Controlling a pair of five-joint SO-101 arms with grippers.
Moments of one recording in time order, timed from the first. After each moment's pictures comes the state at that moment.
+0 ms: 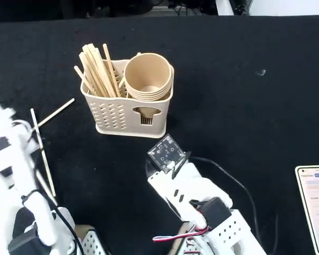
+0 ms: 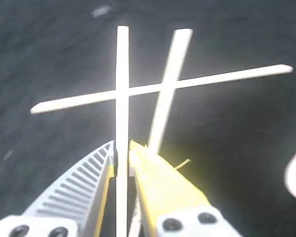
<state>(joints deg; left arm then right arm) -34.3 -31.8 51.5 43.5 1.2 -34.5 -93.3 91.4 51.6 9.0</state>
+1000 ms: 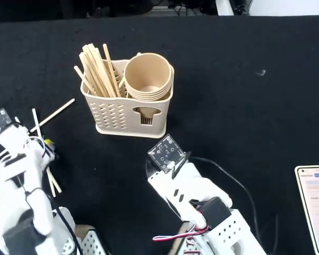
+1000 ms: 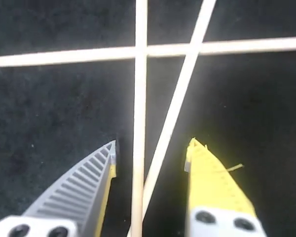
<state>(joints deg) -36.0 -23.2 65.5 25.8 9.0 -34.5 -93.3 91.4 51.6 9.0</state>
